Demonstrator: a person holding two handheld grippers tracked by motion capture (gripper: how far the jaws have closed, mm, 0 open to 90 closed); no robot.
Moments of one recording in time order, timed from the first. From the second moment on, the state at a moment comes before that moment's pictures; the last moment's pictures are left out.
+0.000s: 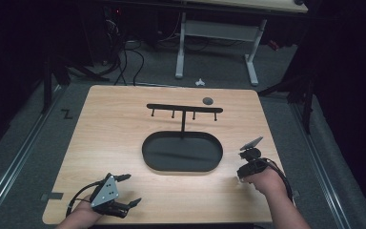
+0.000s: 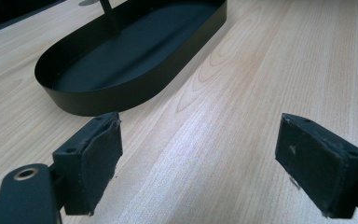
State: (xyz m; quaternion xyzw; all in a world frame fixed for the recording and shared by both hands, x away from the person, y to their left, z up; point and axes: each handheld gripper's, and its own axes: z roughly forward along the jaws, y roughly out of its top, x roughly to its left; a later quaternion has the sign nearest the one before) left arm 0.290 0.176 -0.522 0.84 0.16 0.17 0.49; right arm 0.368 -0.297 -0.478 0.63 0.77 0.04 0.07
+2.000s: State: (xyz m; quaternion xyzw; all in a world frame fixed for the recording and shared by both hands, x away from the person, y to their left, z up) left arm 0.290 0.175 -0.522 0.84 0.16 0.17 0.49; right arm 0.358 -0.304 -0.484 0.61 0.79 0.02 0.06
